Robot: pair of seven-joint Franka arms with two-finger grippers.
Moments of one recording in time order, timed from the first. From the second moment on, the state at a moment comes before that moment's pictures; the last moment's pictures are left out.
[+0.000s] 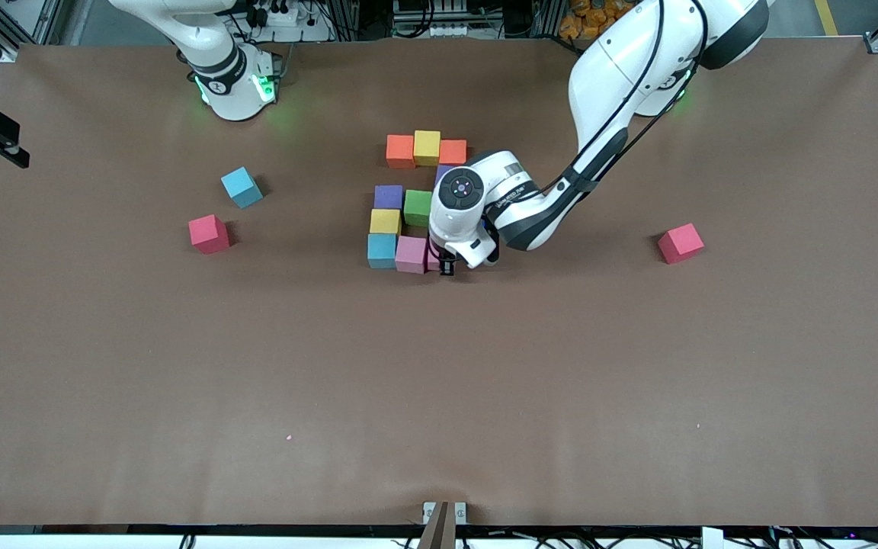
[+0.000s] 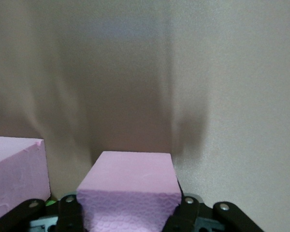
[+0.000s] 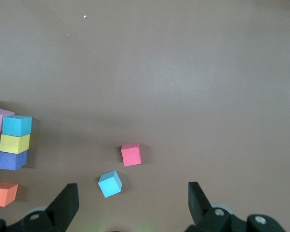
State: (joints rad) left arm -0.41 0.81 -0.49 -1.64 0.33 2.38 -2.56; right arm 0.01 0.01 -0.04 -1.37 -0.02 1.38 -0.19
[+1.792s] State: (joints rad) left arm -0.22 0.66 -0.64 -1.54 0.33 2.00 -2.38; right arm 0.00 0.00 -0.06 -1.37 -0.02 1.38 -0.19
